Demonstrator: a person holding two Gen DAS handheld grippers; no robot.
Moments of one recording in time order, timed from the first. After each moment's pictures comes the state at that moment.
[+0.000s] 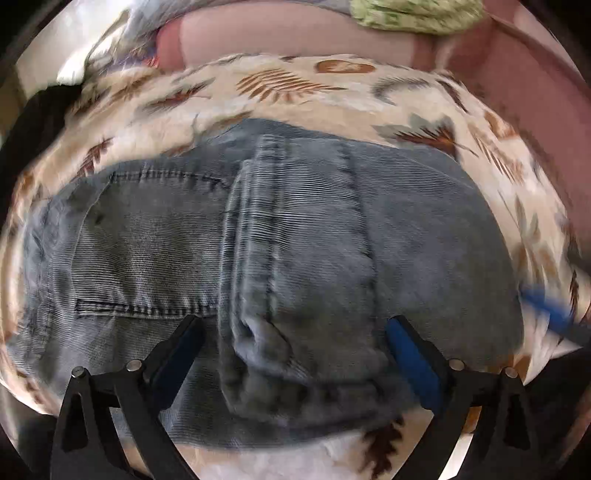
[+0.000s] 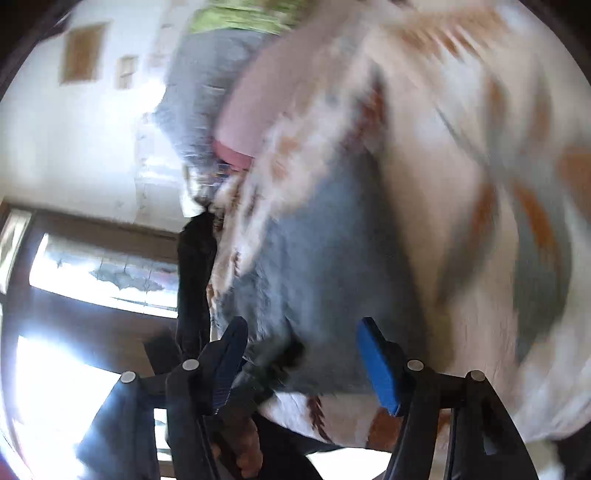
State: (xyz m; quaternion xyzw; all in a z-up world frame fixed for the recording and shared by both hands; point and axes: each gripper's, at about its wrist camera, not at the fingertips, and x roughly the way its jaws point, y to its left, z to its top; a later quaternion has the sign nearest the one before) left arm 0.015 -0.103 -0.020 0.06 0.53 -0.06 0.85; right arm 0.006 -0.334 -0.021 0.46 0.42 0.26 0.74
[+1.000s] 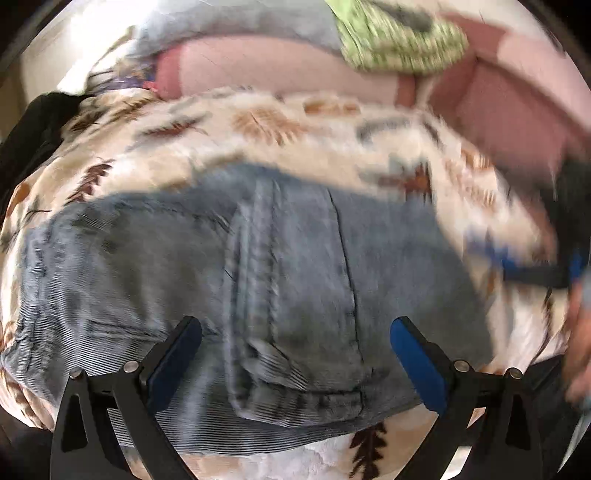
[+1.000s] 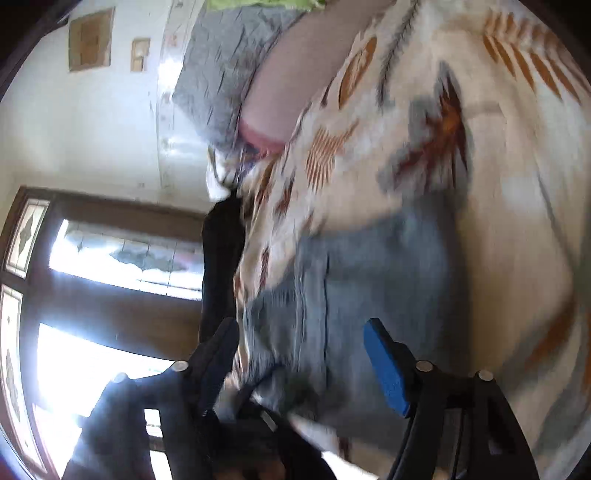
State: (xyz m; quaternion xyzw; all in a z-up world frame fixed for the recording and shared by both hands) left arm 0.006 -0.074 0.005 0.00 0.45 -0.10 0.89; right arm 0.055 -0.335 -0.024 0.46 0.45 0.32 0.69
